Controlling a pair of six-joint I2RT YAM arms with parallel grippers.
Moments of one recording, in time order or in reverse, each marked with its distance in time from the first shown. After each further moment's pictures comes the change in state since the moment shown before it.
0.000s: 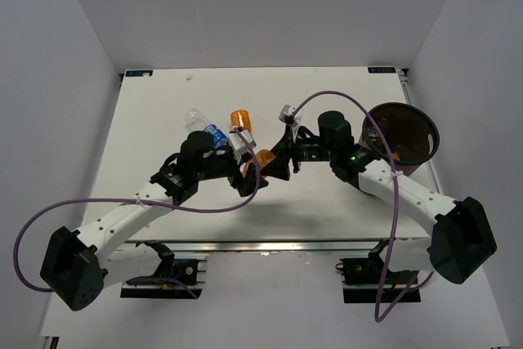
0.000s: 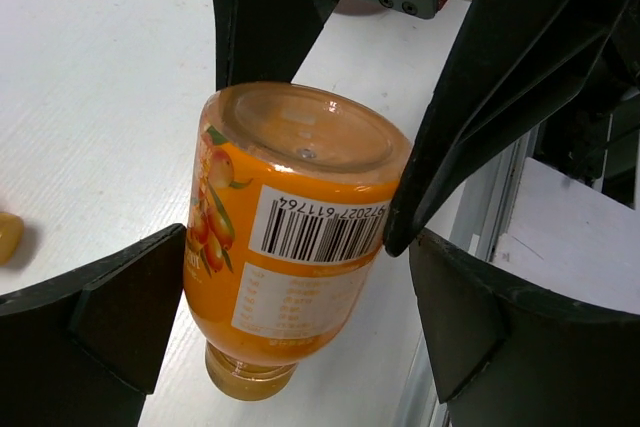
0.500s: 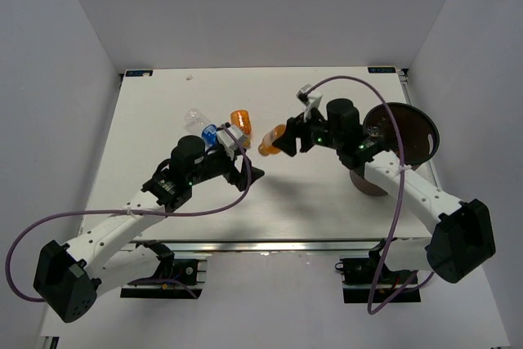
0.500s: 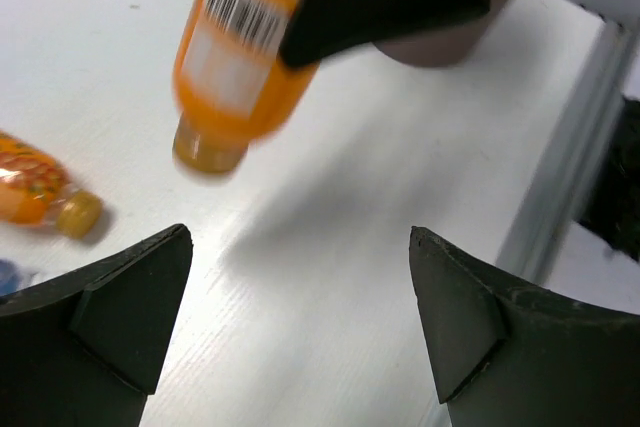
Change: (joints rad) left arm -0.002 -0.096 -0.034 0.035 -0.175 -0.059; right arm -0.069 0.010 0.090 -0.141 0.313 0.036
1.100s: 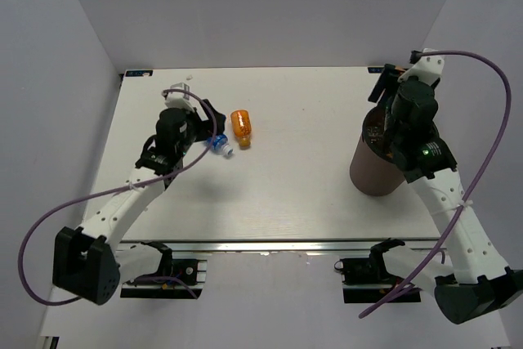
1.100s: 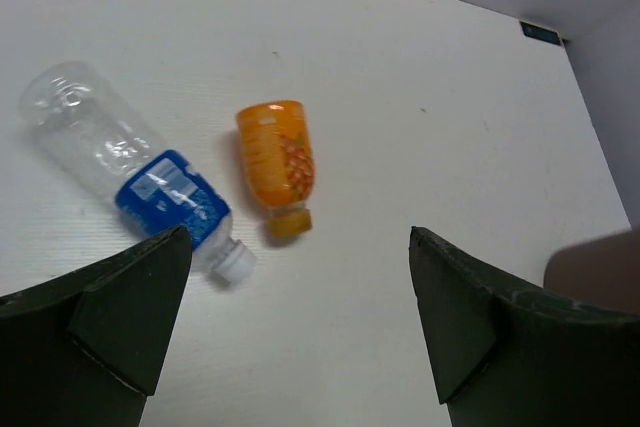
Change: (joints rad) left arm 0.240 0.115 0.117 0.012 -0.490 -0.436; right arm -0.235 -0.257 0.258 -0.198 0.970 -0.040
